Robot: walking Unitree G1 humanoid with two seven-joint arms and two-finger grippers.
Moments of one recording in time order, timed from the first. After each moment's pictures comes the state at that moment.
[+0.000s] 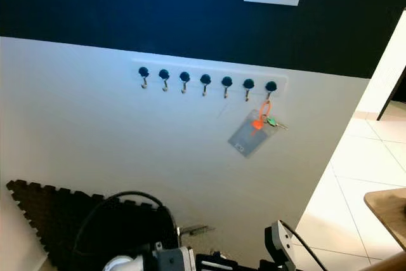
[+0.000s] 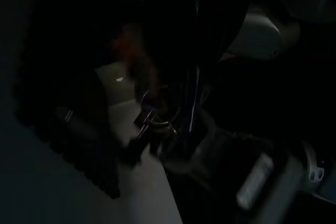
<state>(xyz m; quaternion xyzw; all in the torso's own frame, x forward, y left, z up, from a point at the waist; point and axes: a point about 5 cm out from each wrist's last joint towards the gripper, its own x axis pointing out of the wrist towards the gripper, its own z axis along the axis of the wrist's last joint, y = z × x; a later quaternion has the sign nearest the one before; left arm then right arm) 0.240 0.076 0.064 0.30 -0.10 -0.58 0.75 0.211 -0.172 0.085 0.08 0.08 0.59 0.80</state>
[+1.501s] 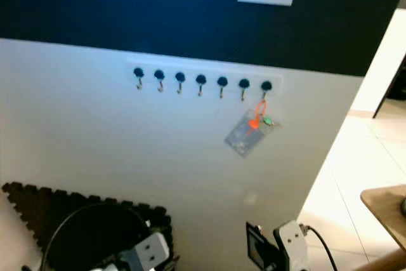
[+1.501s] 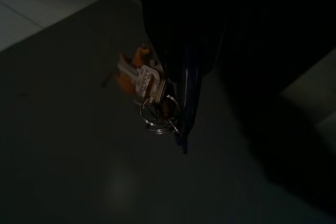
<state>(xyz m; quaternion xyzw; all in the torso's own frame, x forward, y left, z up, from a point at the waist) 0.255 0.140 0.021 0.28 0.05 -0.35 0.89 0.249 -0.210 0.027 -0.04 0.11 0.19 0.97</state>
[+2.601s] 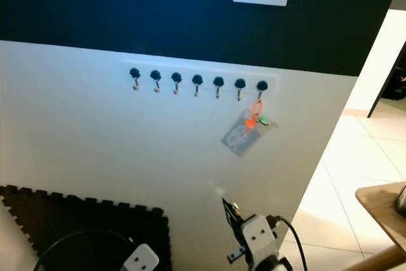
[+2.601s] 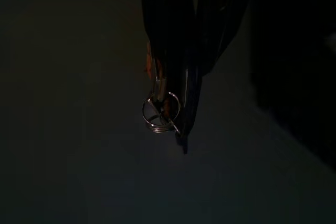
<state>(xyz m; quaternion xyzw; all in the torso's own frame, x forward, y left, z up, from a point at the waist) 0.231 0.148 -0.007 0.22 0.10 -0.25 0.94 0.268 -0.138 0.063 -0.12 -0.08 0.23 0.96</state>
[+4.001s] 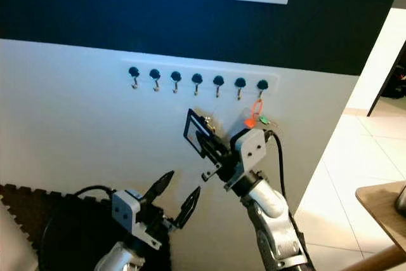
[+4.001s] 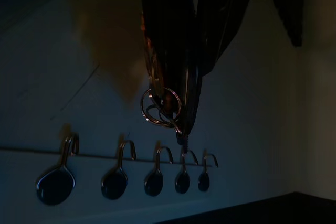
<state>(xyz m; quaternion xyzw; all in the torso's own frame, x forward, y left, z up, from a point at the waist) 0.253 0.089 0.138 -0.07 -0.23 -0.32 0.92 0.303 -0.098 0.225 0.01 -0.26 0.33 0.90</state>
